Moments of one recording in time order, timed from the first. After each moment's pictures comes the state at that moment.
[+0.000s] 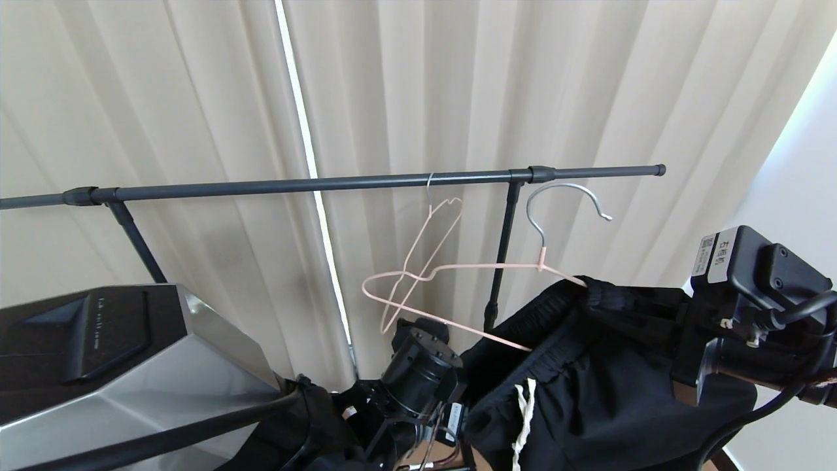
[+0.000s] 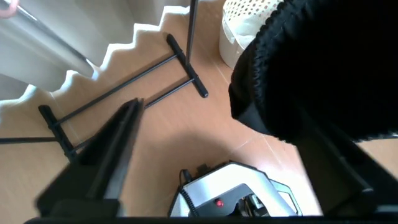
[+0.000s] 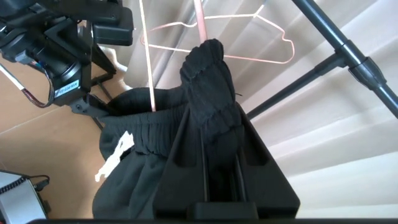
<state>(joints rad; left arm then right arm) -0.89 2.10 -0.88 -0.48 0.31 -0.32 0.52 1.30 -0.62 -0.39 0.20 -0.54</state>
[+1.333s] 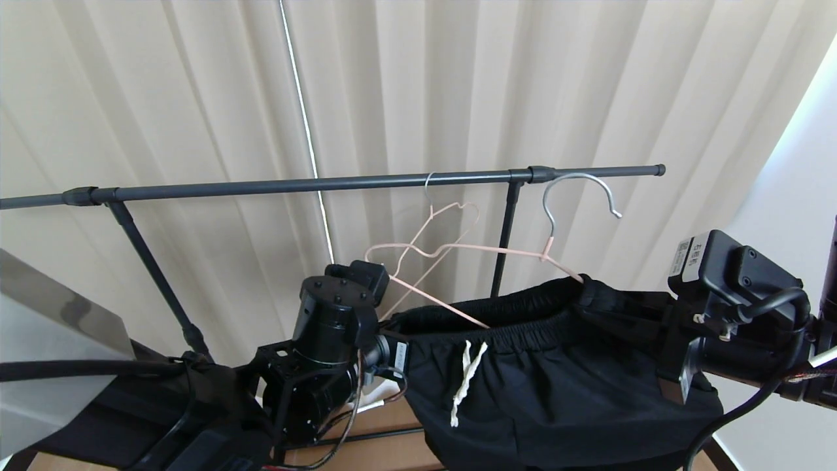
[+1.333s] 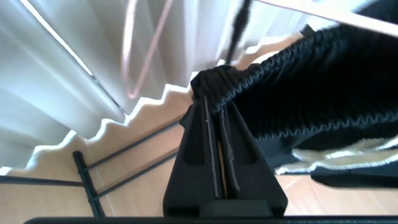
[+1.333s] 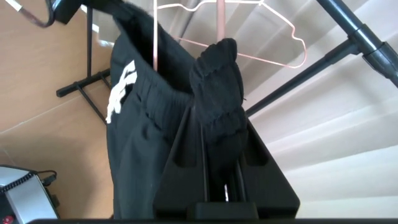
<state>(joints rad) -0.72 1.91 -0.73 -0.72 0.33 -0.15 0.50 1.34 -0.61 -0.39 0.20 -0.52</state>
